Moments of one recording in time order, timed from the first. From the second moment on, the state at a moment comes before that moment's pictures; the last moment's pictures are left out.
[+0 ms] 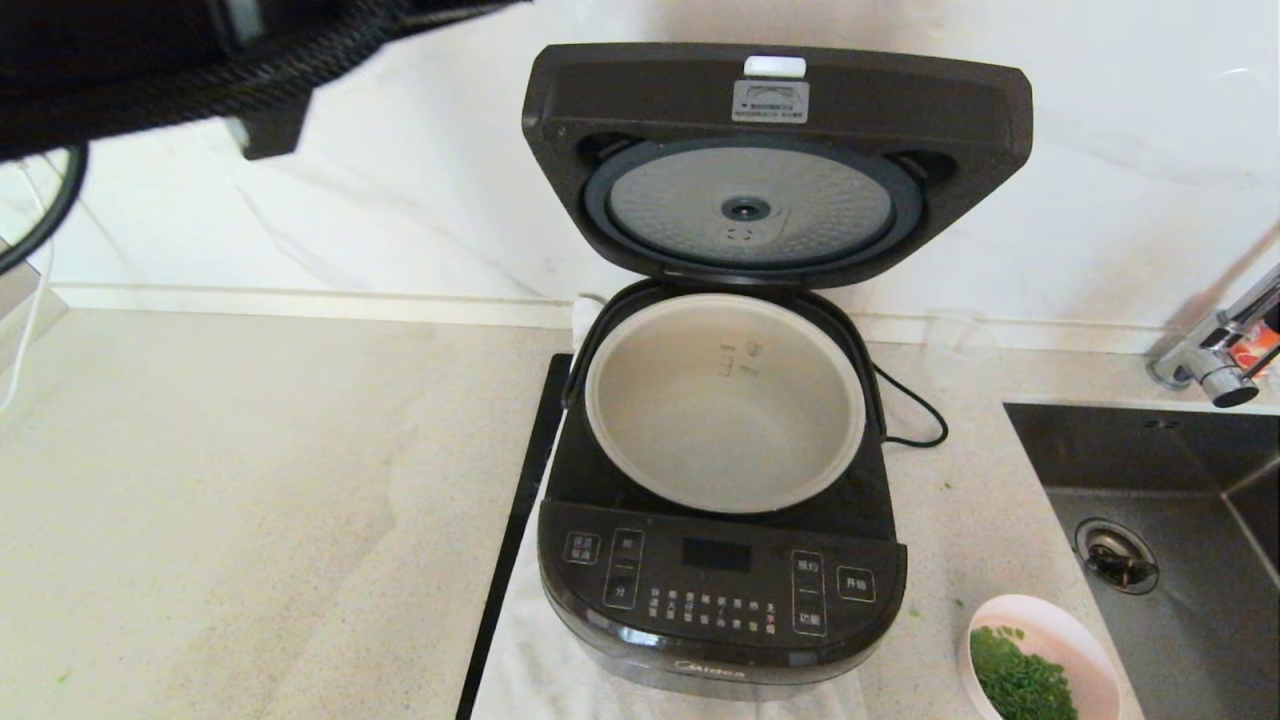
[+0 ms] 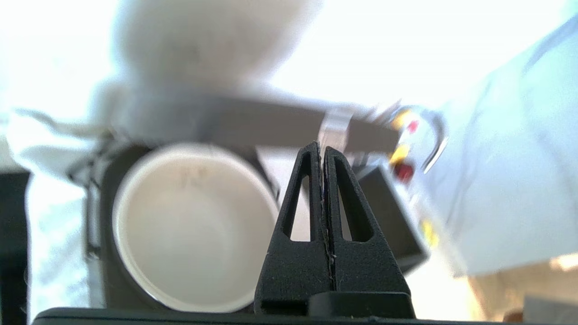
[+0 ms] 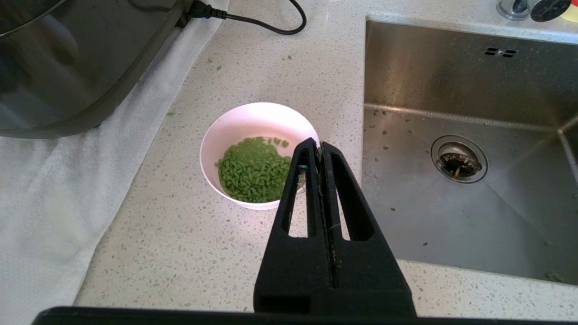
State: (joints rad) left arm -0.84 1.37 -1.45 -0.02 0.14 -0.39; right arm 0.00 0.00 0.00 0.00 0.01 0.00
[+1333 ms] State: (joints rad) left arm -0.81 1.28 -1.15 0.24 -0.45 -0.49; right arm 0.00 0.00 0.00 0.00 0.01 0.00
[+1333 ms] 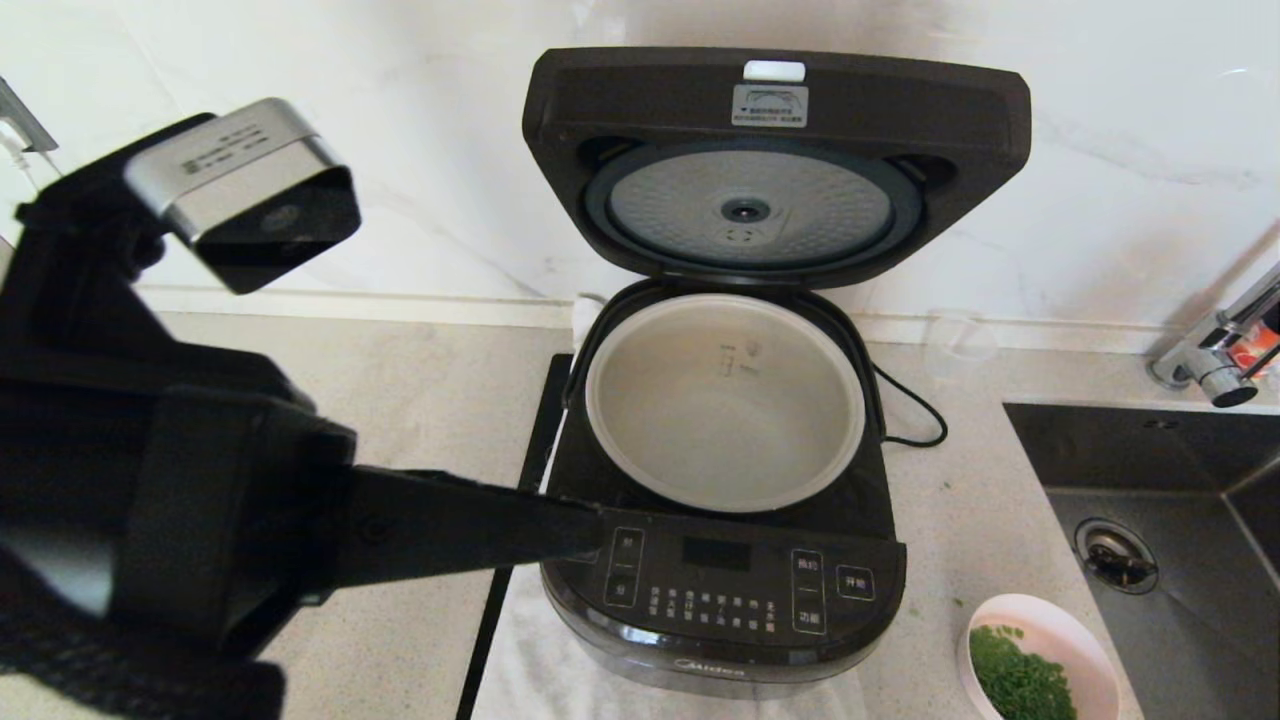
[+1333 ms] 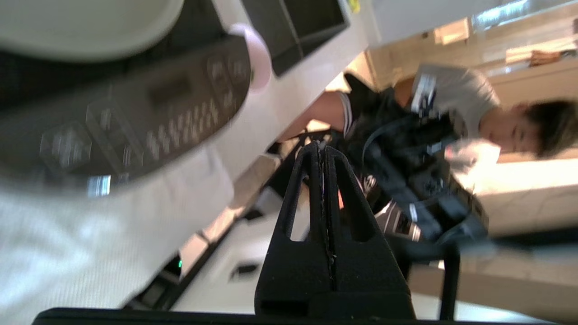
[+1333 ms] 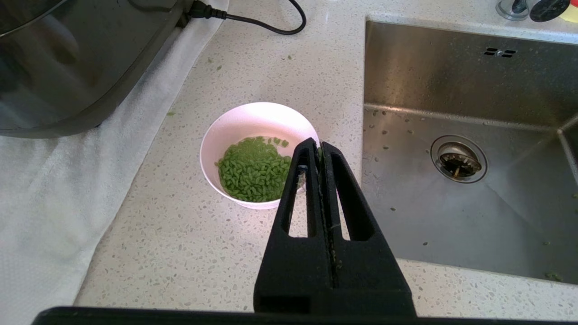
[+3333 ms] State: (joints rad) left arm -0.78 1.72 -1.45 -0.24 -0.32 -0.61; right arm 0.00 0.00 0.00 0.00 0.01 0.00
